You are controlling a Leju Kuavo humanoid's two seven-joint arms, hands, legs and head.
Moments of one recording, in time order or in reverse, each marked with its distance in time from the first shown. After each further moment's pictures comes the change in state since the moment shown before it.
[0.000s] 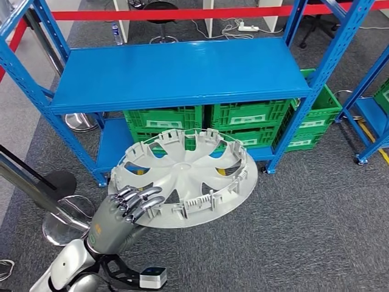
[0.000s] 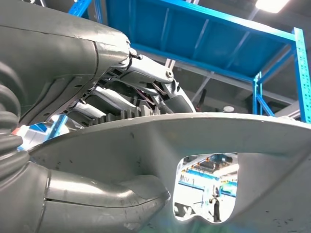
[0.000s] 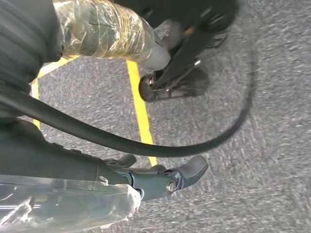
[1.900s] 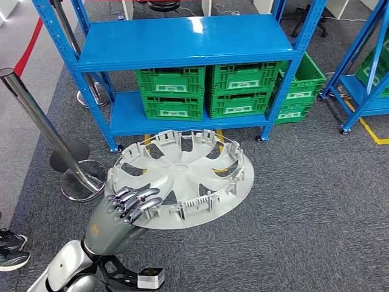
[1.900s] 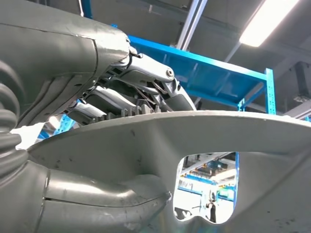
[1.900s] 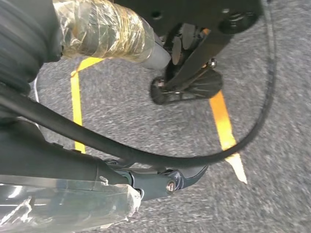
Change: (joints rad) left arm 0.005 0.007 0.004 -0.005 0.000 0.006 0.000; right arm 0.000 0.011 0.007 -0.001 0.000 0.000 0.000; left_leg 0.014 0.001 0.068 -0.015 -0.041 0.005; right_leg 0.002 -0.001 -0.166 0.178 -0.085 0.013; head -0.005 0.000
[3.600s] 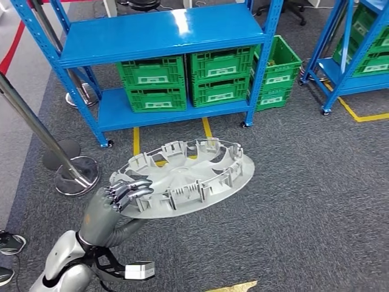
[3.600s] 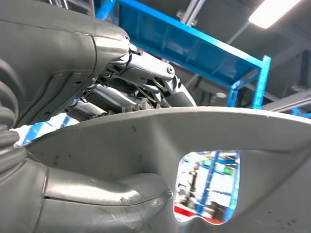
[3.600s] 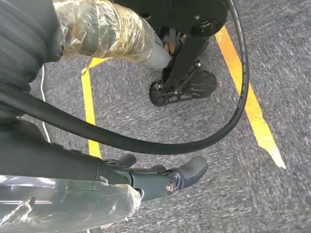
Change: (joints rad) left arm -0.004 -0.033 0.086 0.003 0.269 -0.145 -0.117; right arm -0.002 0.007 -0.001 -0.003 -0.007 0.048 -0.012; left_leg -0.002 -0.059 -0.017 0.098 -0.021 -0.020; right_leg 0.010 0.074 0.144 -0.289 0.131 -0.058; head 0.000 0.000
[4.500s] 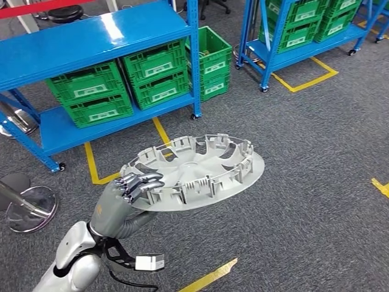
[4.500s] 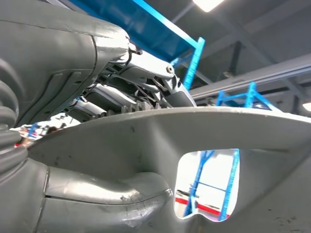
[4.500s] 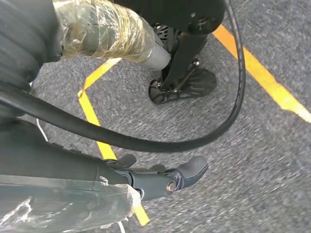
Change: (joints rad) left arm -0.042 -0.060 0.010 0.035 -0.040 -0.048 -0.002; right arm -0.006 -0.003 -0.006 -0.013 0.006 -0.005 0.001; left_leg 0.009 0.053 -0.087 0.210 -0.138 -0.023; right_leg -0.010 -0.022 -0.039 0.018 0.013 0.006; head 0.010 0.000
